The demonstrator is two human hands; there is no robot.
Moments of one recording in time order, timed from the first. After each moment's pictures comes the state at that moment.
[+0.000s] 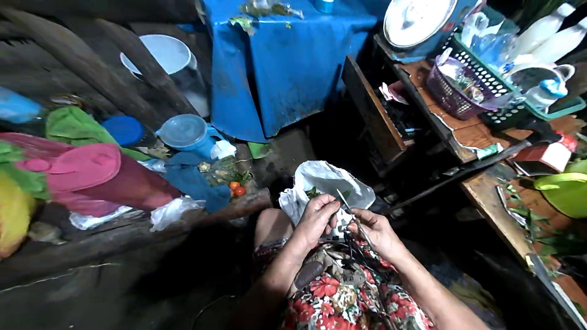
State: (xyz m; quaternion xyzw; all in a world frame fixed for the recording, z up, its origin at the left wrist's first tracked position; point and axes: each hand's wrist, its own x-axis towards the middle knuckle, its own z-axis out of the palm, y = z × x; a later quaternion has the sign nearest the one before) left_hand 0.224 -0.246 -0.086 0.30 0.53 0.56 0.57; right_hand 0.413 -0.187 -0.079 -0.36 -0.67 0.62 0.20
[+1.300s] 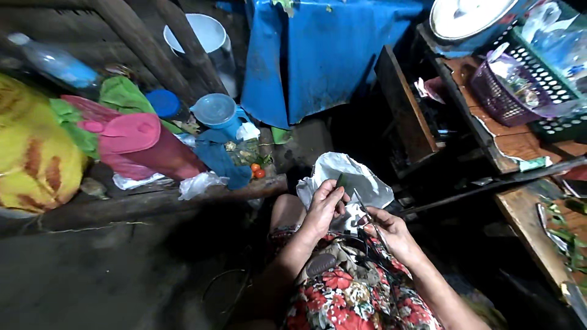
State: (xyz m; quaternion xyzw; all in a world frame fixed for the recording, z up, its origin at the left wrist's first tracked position) left_hand 0.214 -0.254 -0.104 0.22 0.50 0.66 0.51; right_hand 0.412 -0.187 -0.085 -0.32 -0.69 0.62 0.17
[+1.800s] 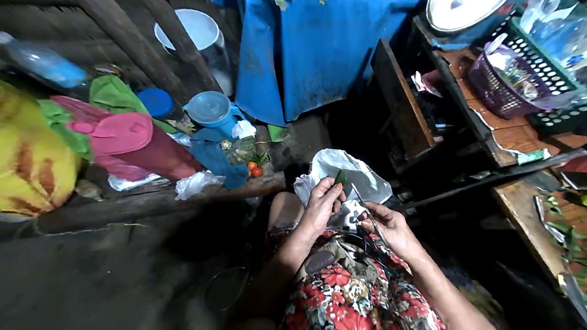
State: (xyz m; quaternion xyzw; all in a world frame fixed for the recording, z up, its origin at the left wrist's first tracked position) left_hand 0.217 -0.253 -0.101 0.23 0.51 0.66 0.51; right_hand 0.414 -0.186 -0.086 -0.33 -0.71 0.60 0.18
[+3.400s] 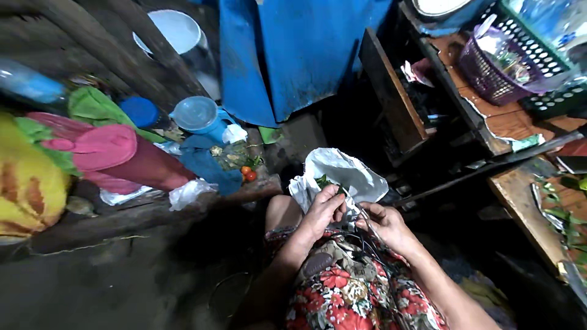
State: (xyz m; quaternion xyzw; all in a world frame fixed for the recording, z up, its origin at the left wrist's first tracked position) left_hand 0.219 -0.248 -0.112 0.29 0.51 0.57 0.58; right_hand 0.415 -0.176 -0.091 -0.36 -0.71 0.59 0.13
